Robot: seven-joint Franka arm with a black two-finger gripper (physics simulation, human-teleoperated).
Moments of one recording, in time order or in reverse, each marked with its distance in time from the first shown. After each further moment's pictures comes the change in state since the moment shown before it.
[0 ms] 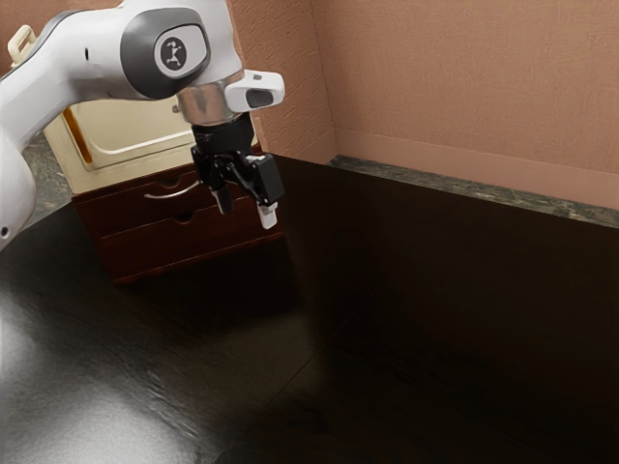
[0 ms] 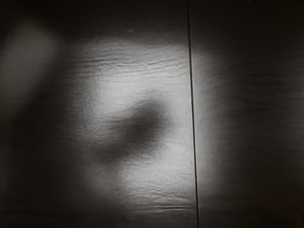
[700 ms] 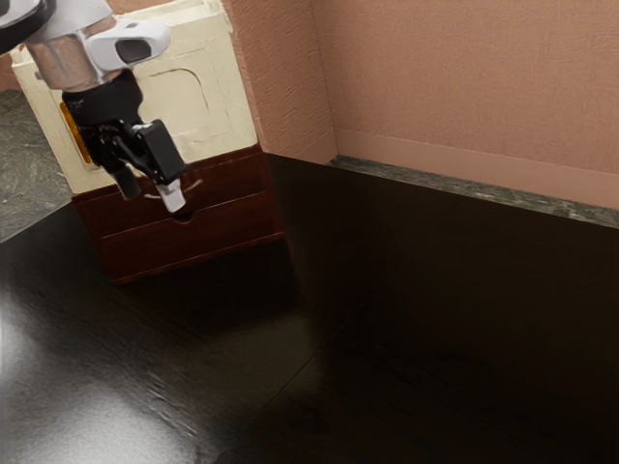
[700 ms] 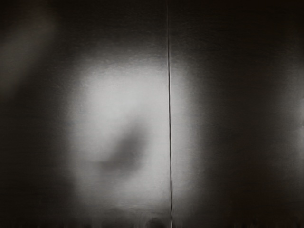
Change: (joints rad) arm -0.017 -0.499 0.027 -0.376 -0.004 -0.063 -0.032
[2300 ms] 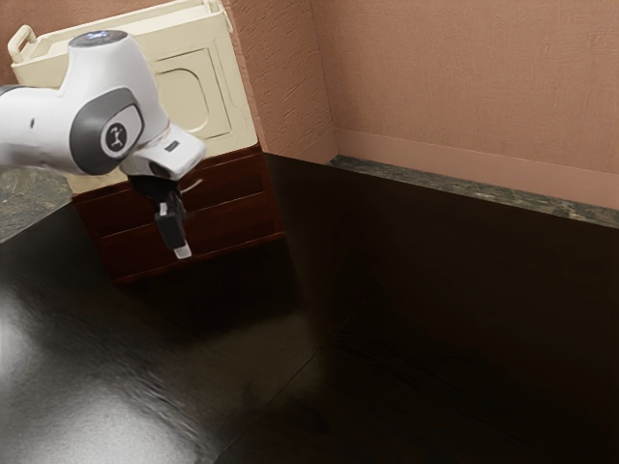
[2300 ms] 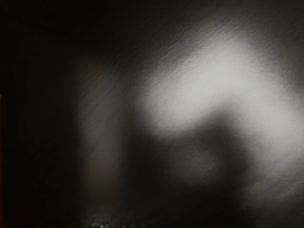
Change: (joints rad) arm 0.010 0.288 0.162 -0.106 0.133 0.513 0.847
